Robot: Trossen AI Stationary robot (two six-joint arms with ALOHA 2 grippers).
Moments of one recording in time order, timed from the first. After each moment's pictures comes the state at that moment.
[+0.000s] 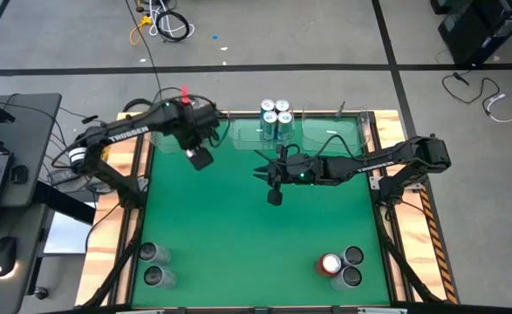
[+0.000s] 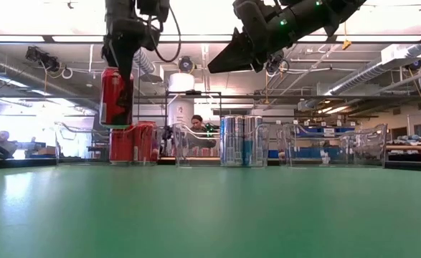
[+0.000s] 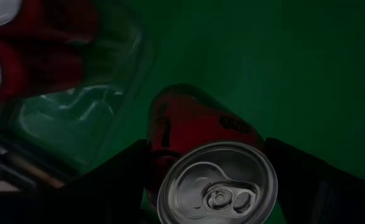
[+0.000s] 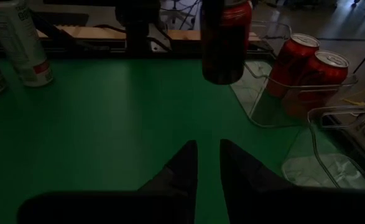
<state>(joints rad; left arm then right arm) 0.40 1.48 1.48 -1.41 -0.10 -0.17 0.00 1.55 0.94 0.19 0.21 0.00</state>
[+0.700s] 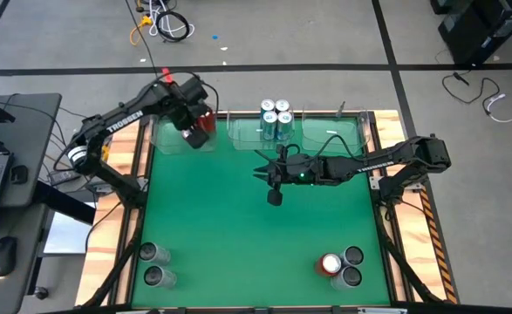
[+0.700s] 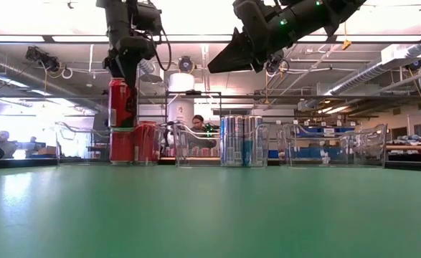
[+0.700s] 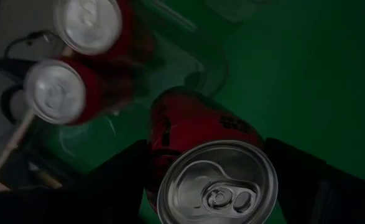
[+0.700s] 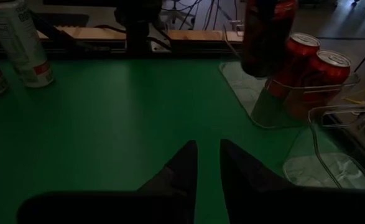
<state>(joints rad) 0.66 1.48 1.48 -1.30 -0.06 0.02 0.00 1.55 0.94 0.19 0.21 0.01</state>
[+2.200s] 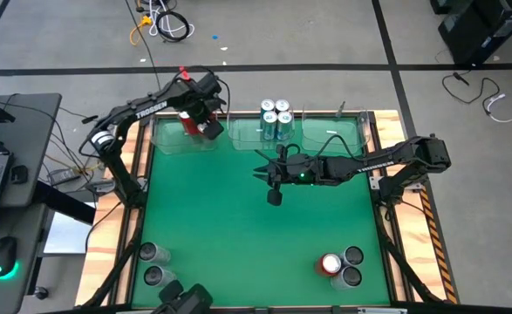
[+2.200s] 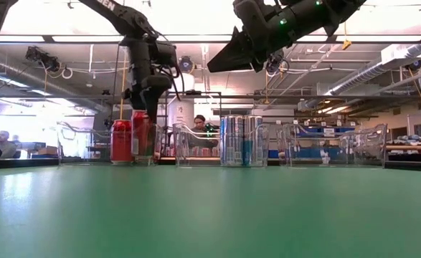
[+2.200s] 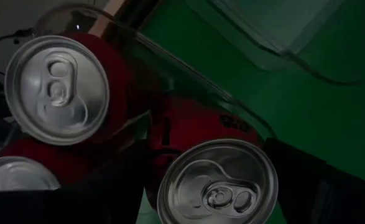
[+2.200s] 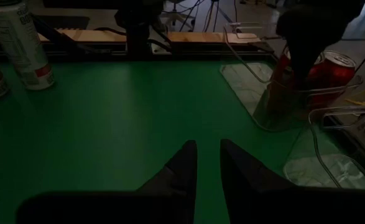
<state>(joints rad) 0.76 1.72 1.48 -1.07 -0.03 0.05 0.00 1.55 0.94 0.20 0.21 0.01</state>
